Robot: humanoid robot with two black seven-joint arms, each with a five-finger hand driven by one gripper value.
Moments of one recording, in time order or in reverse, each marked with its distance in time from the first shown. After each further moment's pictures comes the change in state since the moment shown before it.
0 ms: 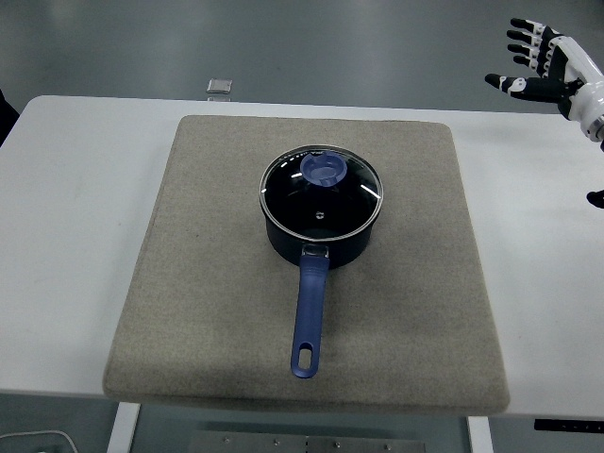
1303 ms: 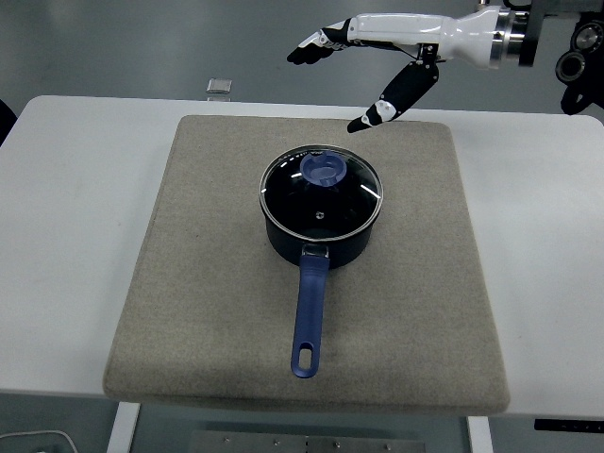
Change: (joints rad) left arm 0.000 0.000 0.000 0.000 0.000 0.000 0.000; right arm 0.364 -0.039 0.007 0.505 -0.737 0.216 0.013
